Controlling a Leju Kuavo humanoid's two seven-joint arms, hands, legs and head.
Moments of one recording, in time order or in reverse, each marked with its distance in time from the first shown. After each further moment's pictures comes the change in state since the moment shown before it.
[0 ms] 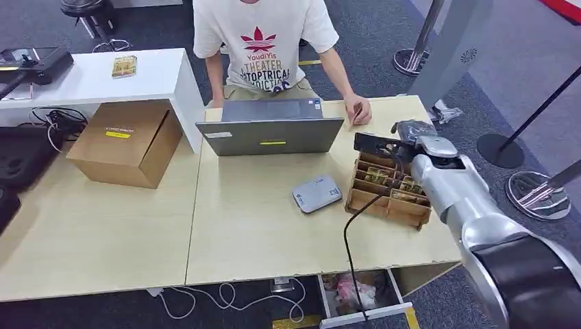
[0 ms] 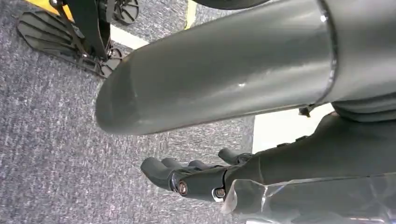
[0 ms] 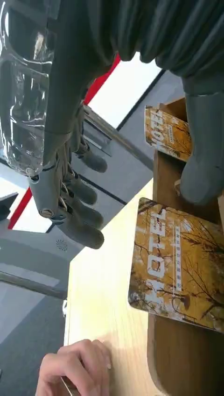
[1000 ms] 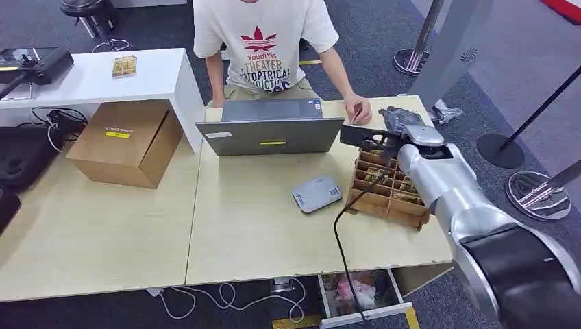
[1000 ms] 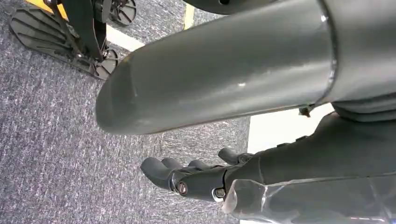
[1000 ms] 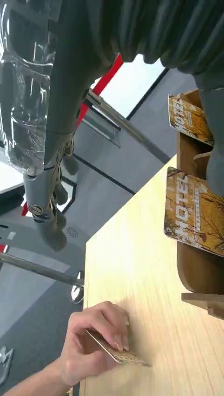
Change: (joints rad) left arm 0.000 -0.014 0.000 0.000 0.019 0.022 0.019; right arm -0.048 0.059 0.006 -0.005 0.027 0.043 -0.004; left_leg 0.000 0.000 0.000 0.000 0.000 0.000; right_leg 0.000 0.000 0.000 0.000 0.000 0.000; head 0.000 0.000
